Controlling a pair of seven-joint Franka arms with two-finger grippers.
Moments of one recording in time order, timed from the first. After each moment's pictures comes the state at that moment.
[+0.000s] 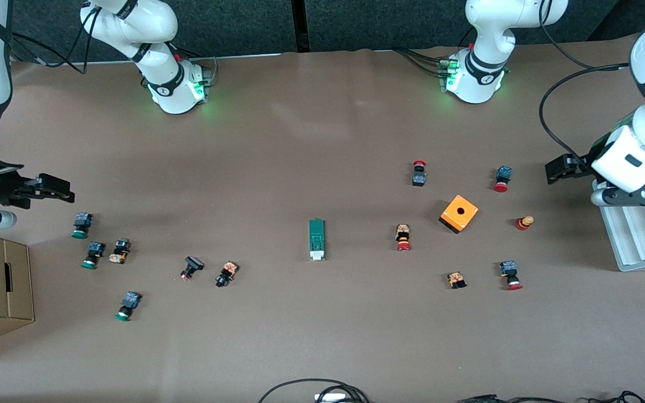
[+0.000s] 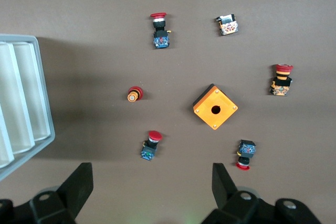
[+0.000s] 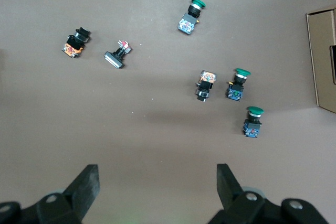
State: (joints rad) left arm -0.04 0.06 -0.04 -1.64 0.04 1.58 -0.10; right arm -0.10 0.10 0.03 -1.56 0.02 1.57 -0.14
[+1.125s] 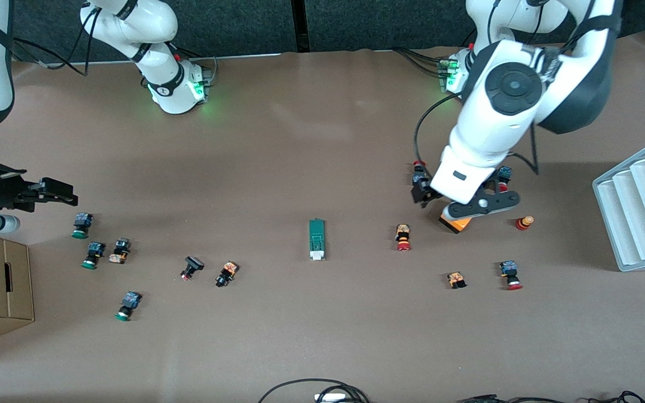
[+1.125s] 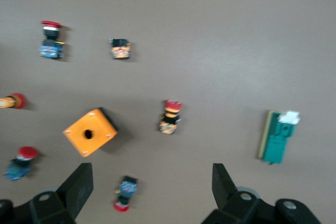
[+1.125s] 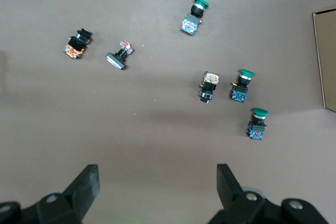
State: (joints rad) left arm -0.37 0.20 -0.12 -1.64 0.04 1.90 -0.72; right arm -0.10 0.12 0.03 -1.57 0.03 1.58 -0.14
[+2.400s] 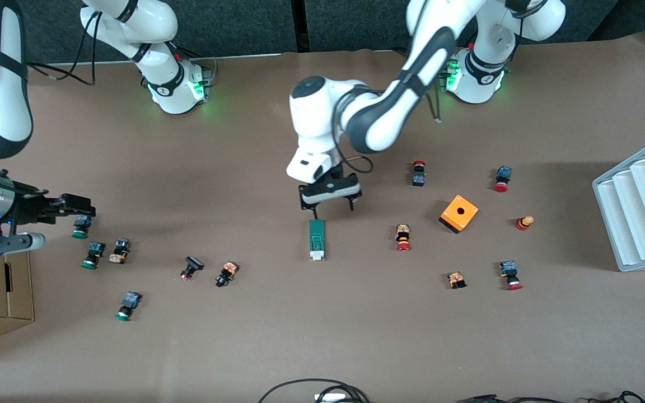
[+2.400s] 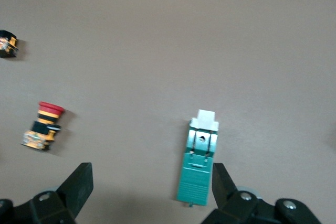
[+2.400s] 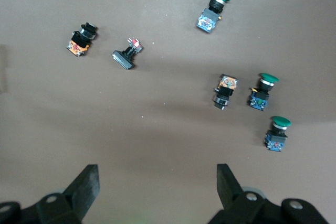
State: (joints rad) left arm -0.78 0.56 -0.15 -1.60 0.68 2.23 -1.53; right arm -0.09 0.21 0.04 -1.57 0.06 1.62 -0.16
